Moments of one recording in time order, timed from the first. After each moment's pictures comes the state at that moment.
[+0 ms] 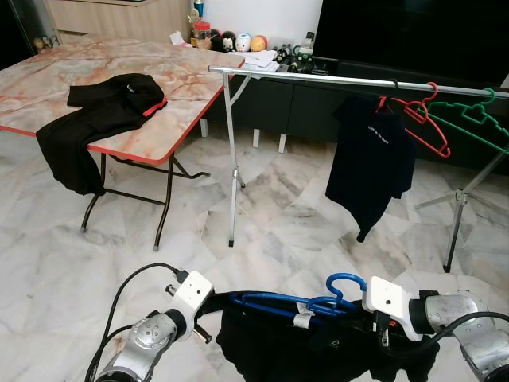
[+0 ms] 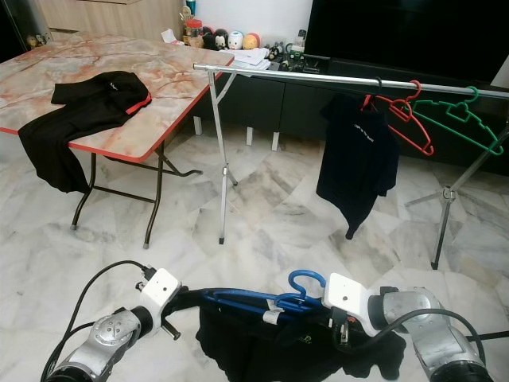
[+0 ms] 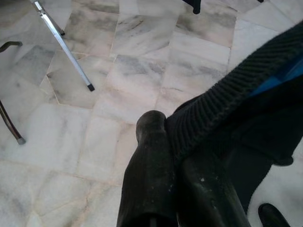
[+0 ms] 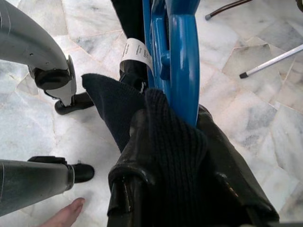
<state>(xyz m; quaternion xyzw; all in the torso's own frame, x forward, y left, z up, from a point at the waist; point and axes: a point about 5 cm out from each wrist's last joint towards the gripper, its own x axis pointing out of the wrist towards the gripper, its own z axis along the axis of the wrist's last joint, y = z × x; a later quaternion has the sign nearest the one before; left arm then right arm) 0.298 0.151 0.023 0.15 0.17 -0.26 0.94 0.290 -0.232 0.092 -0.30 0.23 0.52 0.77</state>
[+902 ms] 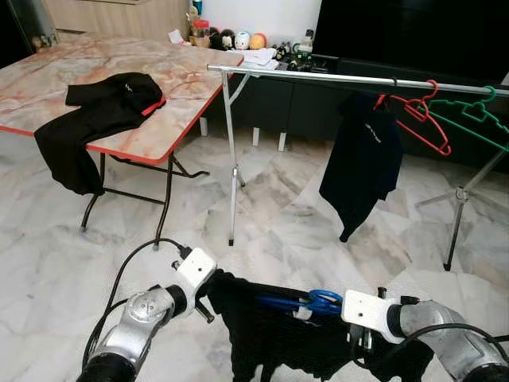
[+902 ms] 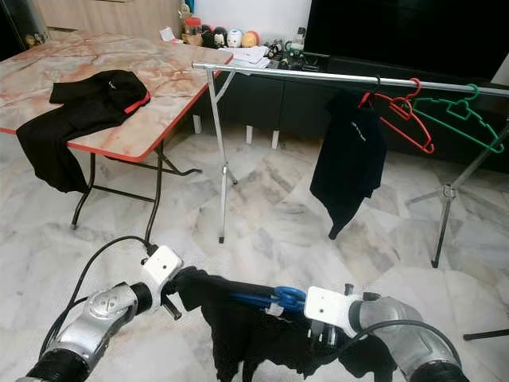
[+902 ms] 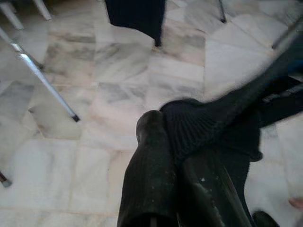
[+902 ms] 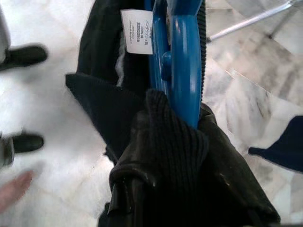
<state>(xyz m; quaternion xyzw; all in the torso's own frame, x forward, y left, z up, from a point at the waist) 0.311 0.151 0.068 0.15 0.13 -0.34 0.92 0.301 -0.215 0.059 -0.42 0.24 0.41 0.77</state>
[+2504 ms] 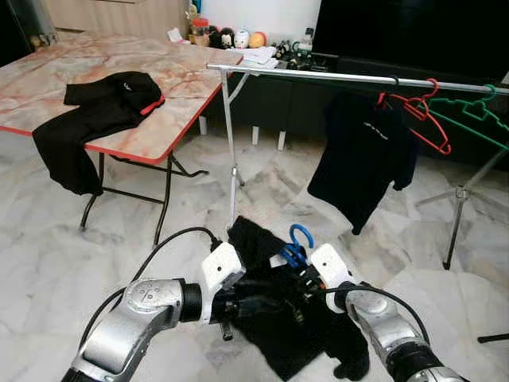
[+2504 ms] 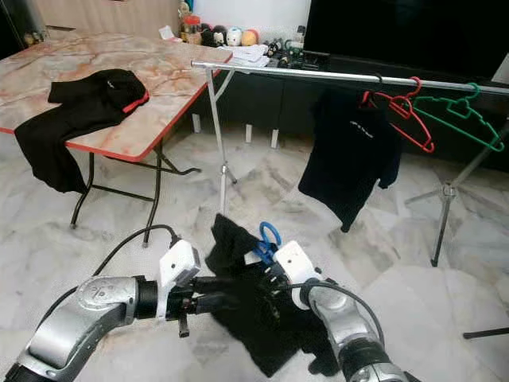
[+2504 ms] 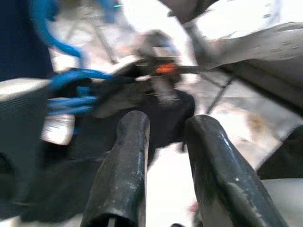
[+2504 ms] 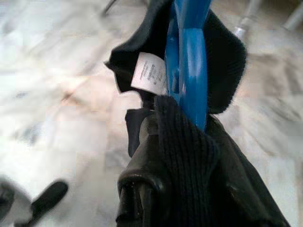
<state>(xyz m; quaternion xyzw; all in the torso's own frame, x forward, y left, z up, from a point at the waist) 0.267 0.107 0.140 0.08 0.10 -0.54 0.83 0.332 -0.147 0.058 -0.19 0.19 0.35 0.89</state>
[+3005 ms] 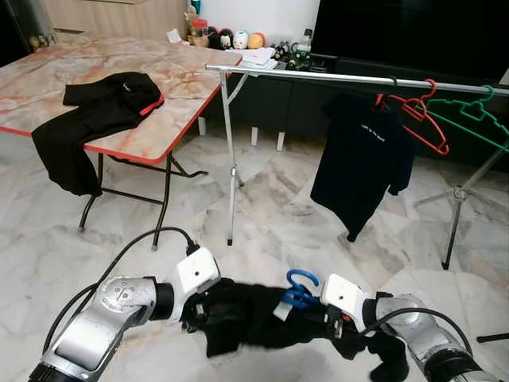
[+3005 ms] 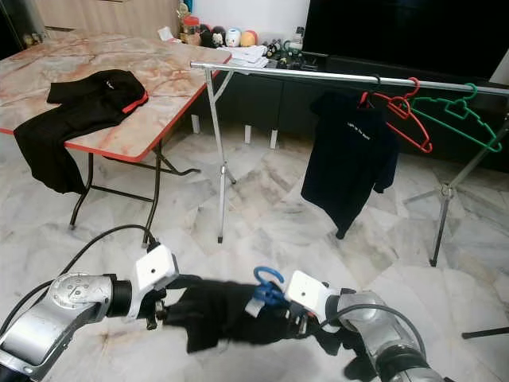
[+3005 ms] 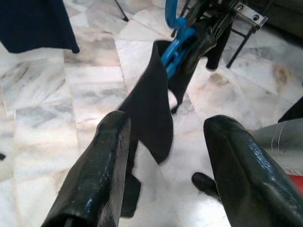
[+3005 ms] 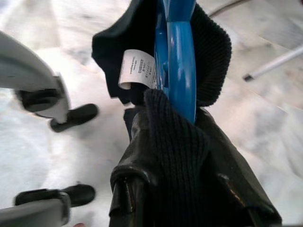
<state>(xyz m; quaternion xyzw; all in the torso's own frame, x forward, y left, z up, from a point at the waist) 0.268 0.137 0.129 0.18 0.15 -0.54 0.81 0.307 -0.182 0.052 -0.28 0.23 0.52 0.78</state>
